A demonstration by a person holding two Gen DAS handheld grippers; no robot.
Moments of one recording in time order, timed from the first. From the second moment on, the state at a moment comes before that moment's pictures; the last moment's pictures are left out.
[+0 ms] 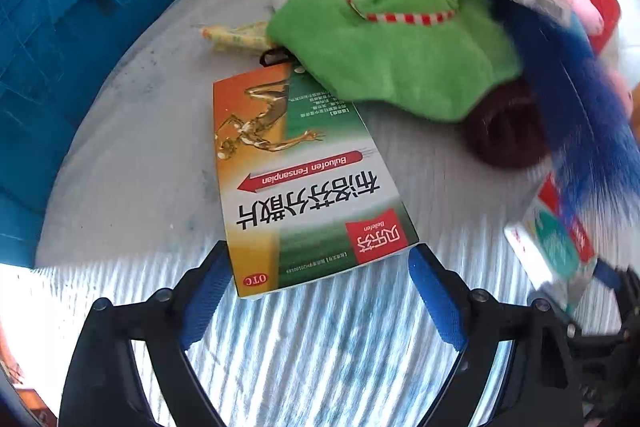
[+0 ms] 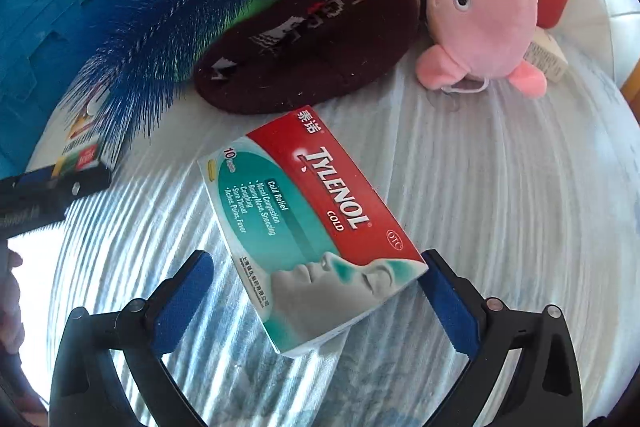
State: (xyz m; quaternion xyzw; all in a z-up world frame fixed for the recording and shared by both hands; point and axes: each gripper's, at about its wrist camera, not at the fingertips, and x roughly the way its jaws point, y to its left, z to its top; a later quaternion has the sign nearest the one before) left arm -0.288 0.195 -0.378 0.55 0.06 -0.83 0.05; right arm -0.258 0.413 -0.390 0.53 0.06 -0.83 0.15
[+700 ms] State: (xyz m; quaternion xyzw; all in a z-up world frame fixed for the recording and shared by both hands) left arm -0.370 0.176 -0.420 0.57 0.08 -0.81 0.10; right arm -0.230 0.379 -0.382 0.51 0.11 -0.84 0.16
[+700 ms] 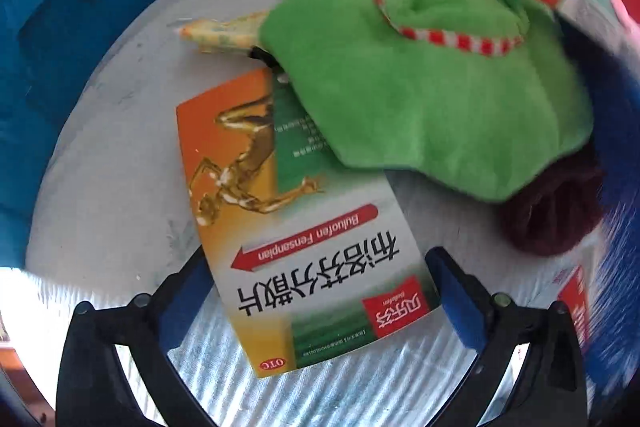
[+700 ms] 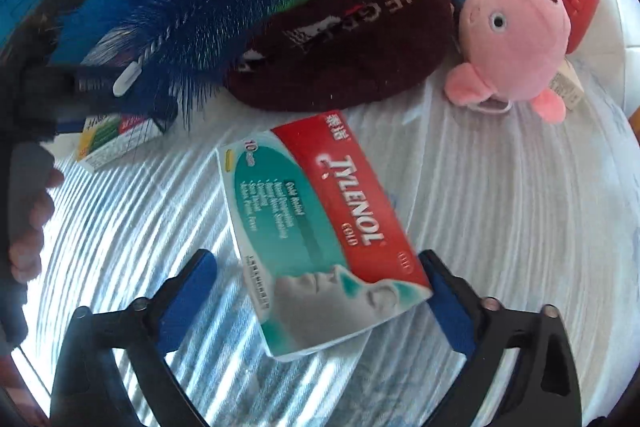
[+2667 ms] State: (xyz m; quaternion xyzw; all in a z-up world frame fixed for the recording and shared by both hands) left arm -0.203 0.163 -0.317 0.51 0.02 -0.86 -0.02; right arm -0.154 0.336 -0.334 0.50 0.01 -0.86 0.11
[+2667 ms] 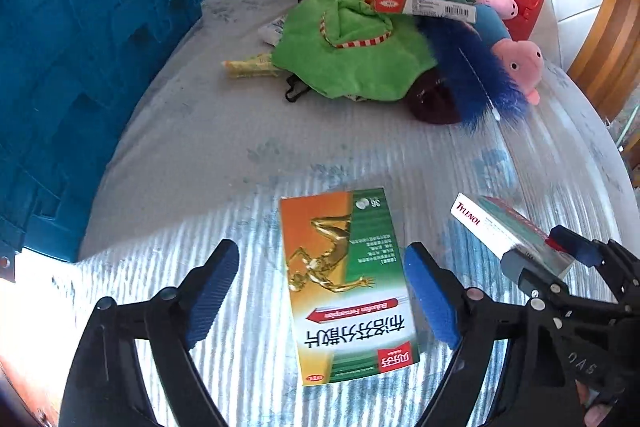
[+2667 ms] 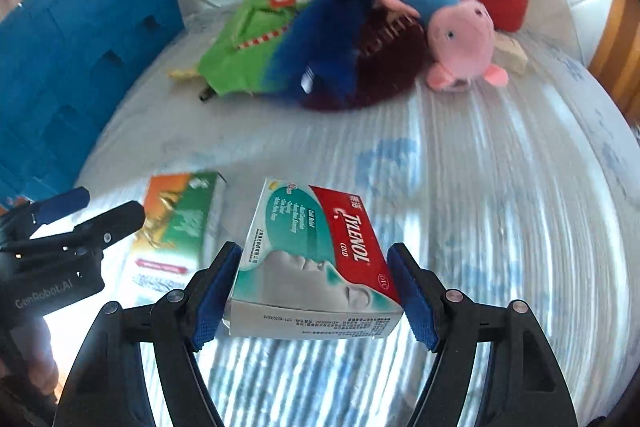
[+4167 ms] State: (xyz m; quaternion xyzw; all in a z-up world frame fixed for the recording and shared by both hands) left arm -0.125 0.091 -0.109 0.25 0.00 -0.97 0.09; right arm -0.124 0.267 -0.133 0.27 0.04 -0.94 0.21
